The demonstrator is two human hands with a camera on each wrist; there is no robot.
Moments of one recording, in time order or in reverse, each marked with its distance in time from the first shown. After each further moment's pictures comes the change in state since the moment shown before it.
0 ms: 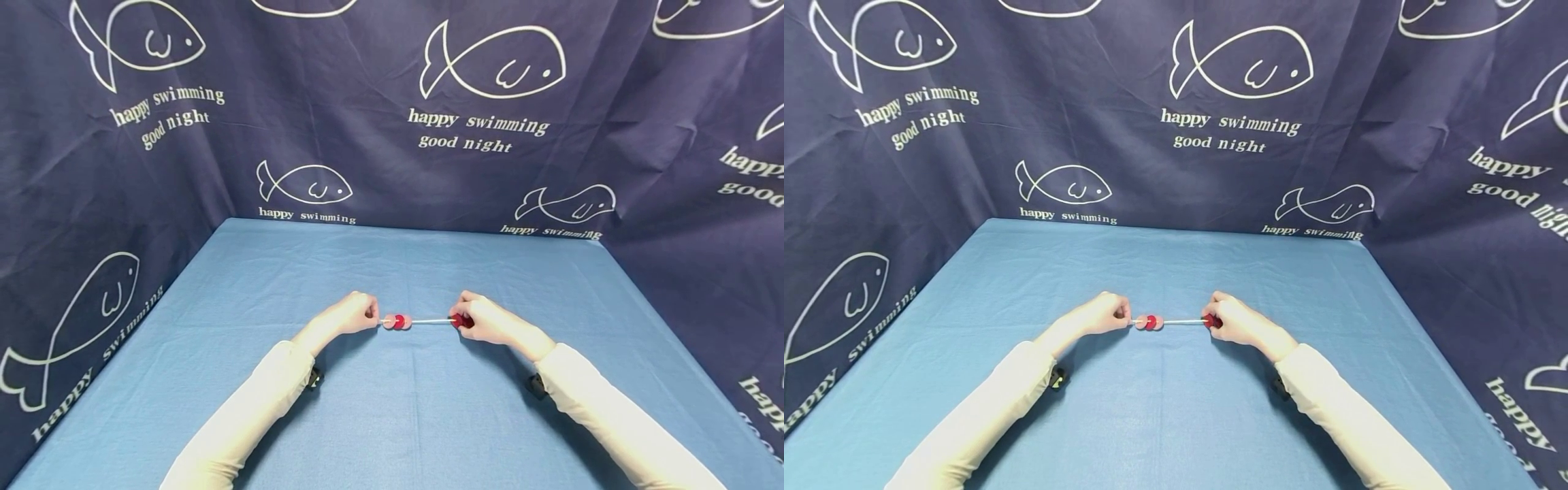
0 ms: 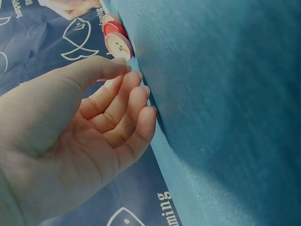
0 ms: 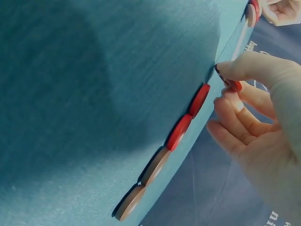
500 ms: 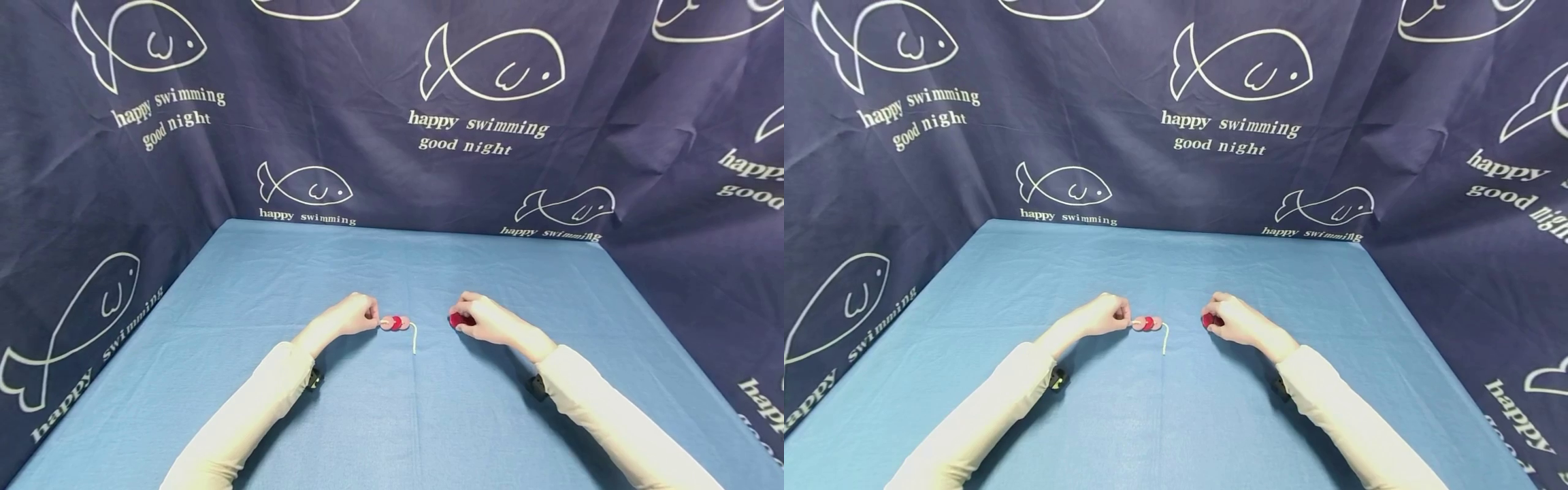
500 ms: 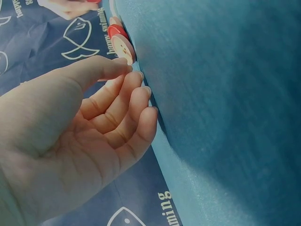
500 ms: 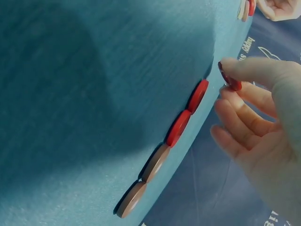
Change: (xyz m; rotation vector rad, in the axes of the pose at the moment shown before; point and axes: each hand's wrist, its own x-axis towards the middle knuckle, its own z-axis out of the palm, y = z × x) left_hand -0.001 0.000 0.001 0.003 0.006 0.020; right_hand -0.001 0.000 -0.002 -0.079 0.030 0.009
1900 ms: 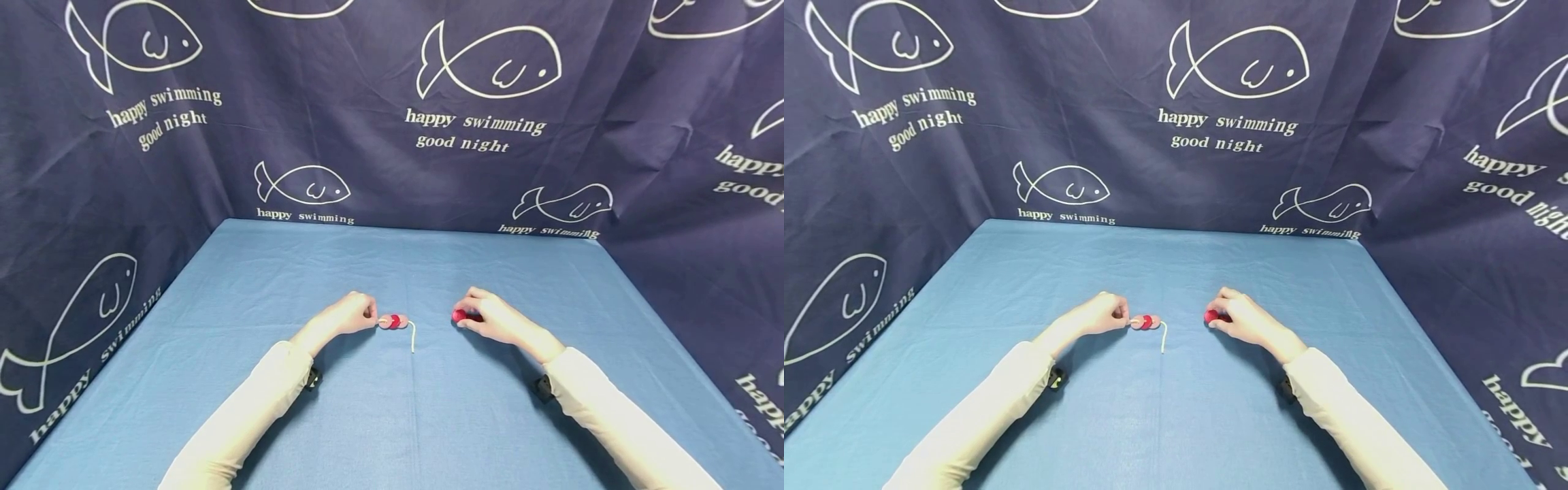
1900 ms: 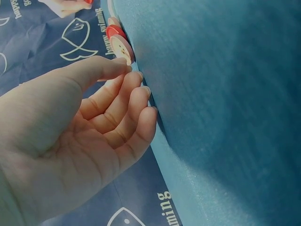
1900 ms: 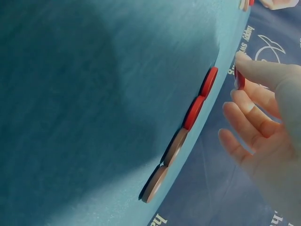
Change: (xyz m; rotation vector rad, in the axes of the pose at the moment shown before) left_hand 0.006 -0.017 0.008 -0.064 0.040 0.083; right_hand -0.011 0.013 0.001 0.042 0.115 -0.027
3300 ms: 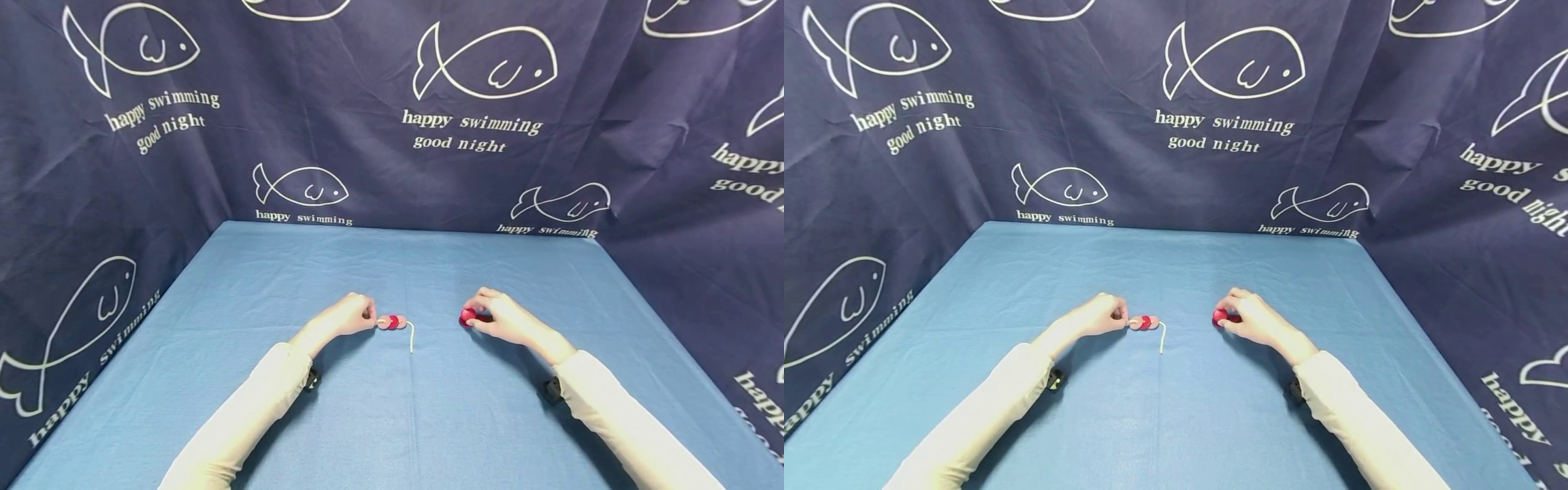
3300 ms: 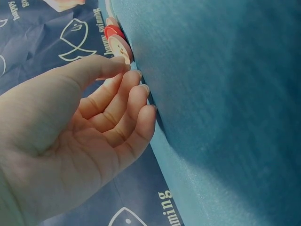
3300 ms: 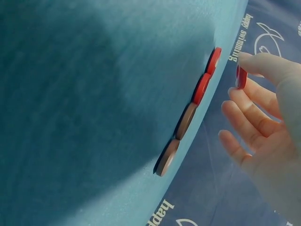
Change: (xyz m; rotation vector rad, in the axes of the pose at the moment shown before) left_hand -0.002 0.016 -0.004 0.076 -0.040 -0.098; right_hand -0.014 0.010 -0.007 -0.002 0.045 0.026
